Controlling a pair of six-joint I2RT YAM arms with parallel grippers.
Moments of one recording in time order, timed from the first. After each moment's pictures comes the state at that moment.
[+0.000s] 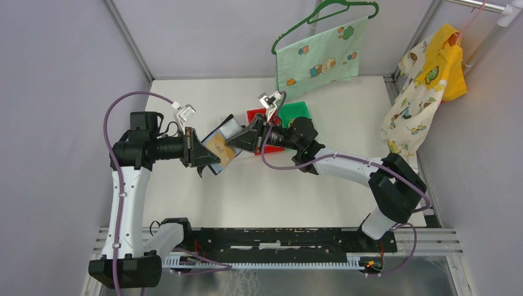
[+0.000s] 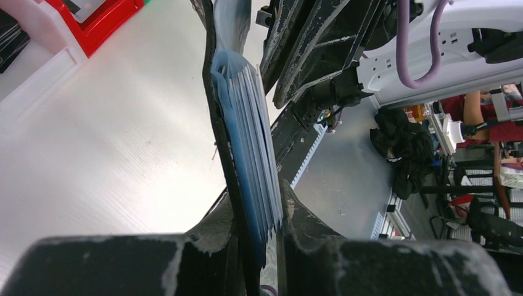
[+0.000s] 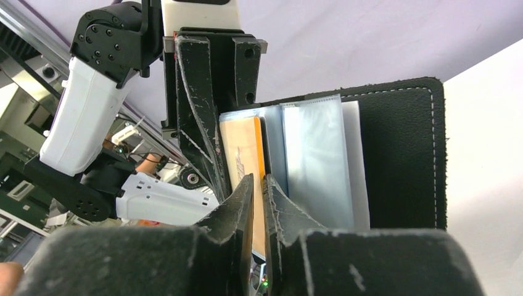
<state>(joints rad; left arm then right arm) 0.04 0.99 1.21 -1.15 1.10 0.12 0.85 1.62 1.00 0.93 -0.63 0.89</state>
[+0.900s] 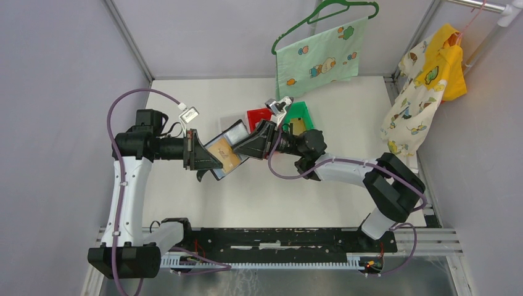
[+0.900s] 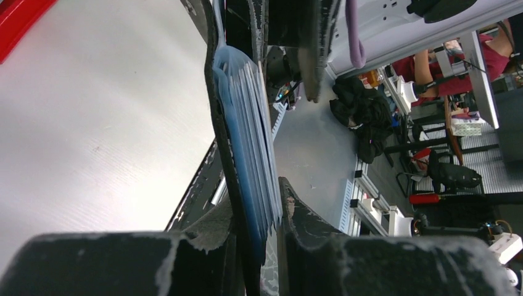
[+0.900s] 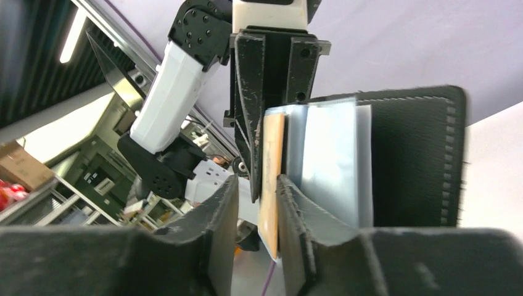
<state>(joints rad) 0.03 1.07 1.26 -1.35 1.27 0.32 0.84 1.65 0.88 1.31 -0.68 1.17</state>
